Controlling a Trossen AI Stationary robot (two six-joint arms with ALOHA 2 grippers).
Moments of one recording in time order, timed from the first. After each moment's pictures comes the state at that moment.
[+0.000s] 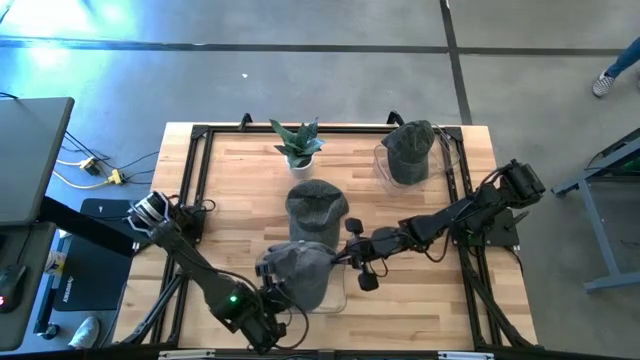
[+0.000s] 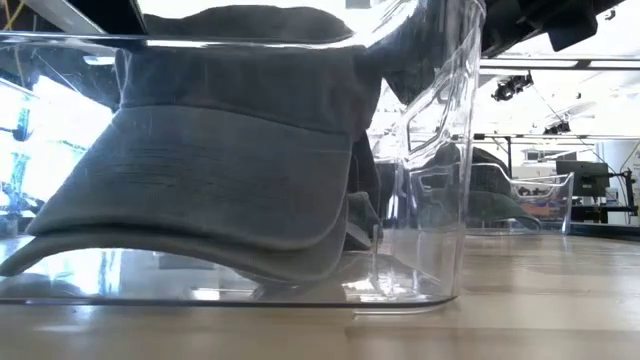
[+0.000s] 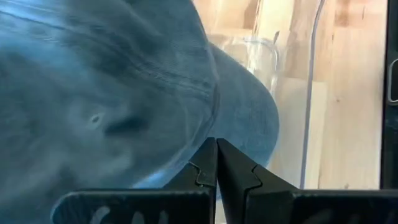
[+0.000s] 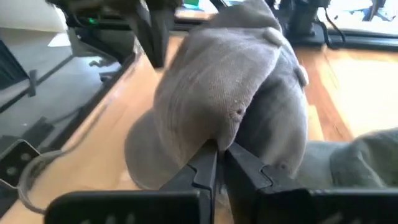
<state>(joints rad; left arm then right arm) -0.78 1.87 1.51 -0.90 -0.59 -0.87 0.34 1.60 0.77 0.47 0.09 0.08</state>
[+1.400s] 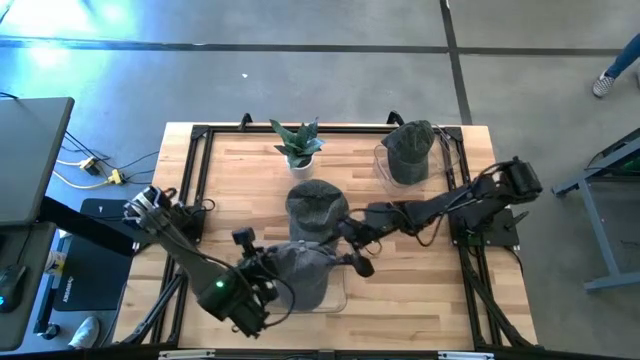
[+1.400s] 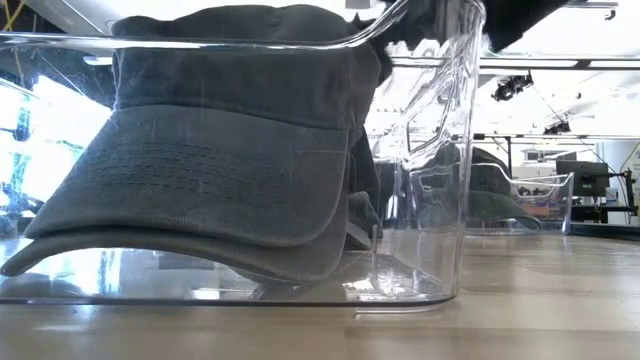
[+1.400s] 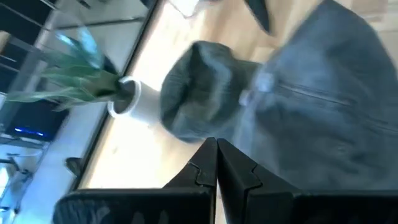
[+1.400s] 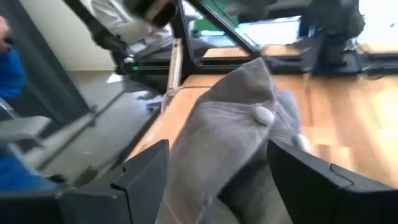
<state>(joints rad) -0.75 1.81 1.75 -1.58 -0.90 -1.02 0.19 1.61 0.87 0.50 -0.25 0.15</state>
